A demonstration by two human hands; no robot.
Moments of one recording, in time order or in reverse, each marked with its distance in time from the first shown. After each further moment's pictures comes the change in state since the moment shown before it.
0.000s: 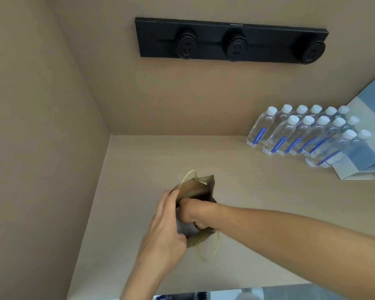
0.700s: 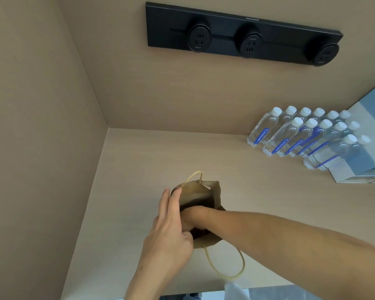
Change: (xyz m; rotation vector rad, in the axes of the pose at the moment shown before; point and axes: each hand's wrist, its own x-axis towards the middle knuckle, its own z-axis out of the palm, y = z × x) left_hand -0.002 0.004 -0.011 -0.016 -0.050 -0.065; right_hand 0.020 -0.008 0.014 -0.306 -0.272 0.037
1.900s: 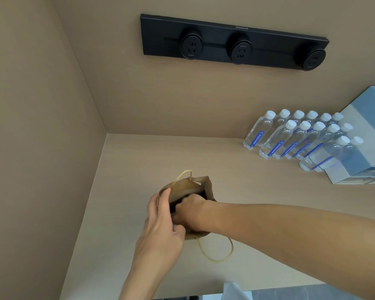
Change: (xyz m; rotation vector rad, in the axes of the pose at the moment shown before) left_hand 0.002 -0.003 0.002 -0.021 0.108 -0.010; right_hand -0.004 0.014 -0.004 -0.986 0.427 -0.257
